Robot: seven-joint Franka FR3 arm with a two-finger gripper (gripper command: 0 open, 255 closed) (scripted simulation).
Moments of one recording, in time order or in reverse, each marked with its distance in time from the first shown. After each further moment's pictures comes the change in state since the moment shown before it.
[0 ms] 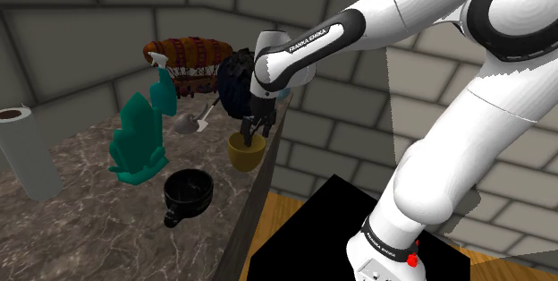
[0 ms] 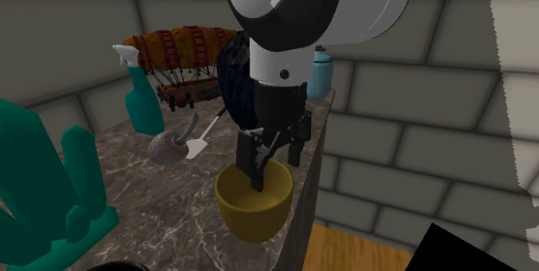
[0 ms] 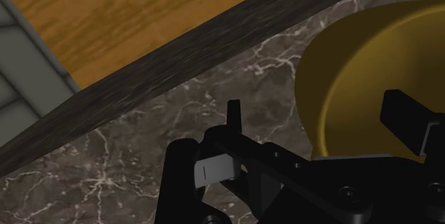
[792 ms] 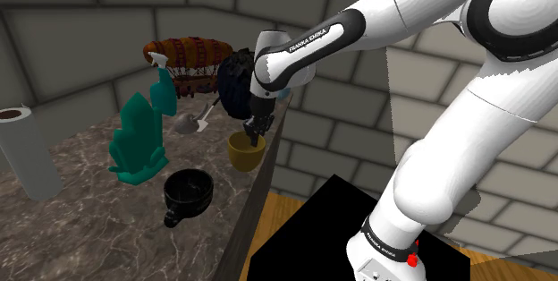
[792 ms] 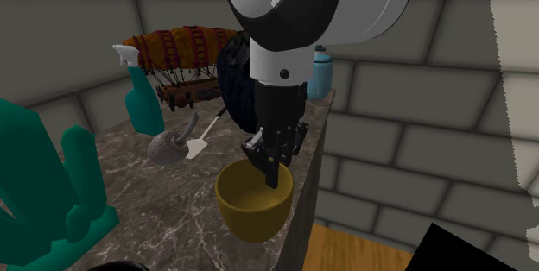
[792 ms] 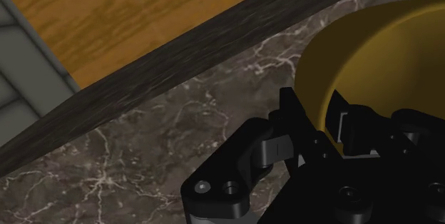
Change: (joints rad) arm 0.000 0.000 0.000 0.000 0.000 0.001 0.000
